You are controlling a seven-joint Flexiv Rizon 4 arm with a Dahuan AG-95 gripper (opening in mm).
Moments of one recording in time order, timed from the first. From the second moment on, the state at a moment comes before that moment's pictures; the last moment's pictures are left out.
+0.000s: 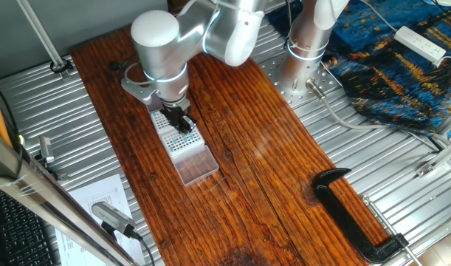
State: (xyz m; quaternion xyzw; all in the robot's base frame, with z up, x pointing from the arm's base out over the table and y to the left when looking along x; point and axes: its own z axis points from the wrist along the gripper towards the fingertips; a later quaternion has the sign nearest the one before) arm 0.492 0.063 0.080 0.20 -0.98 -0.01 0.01
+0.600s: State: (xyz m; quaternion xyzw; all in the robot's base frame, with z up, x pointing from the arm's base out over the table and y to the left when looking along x) arm 0.489 0.062 0.078 0.20 -0.98 -0.01 0.02
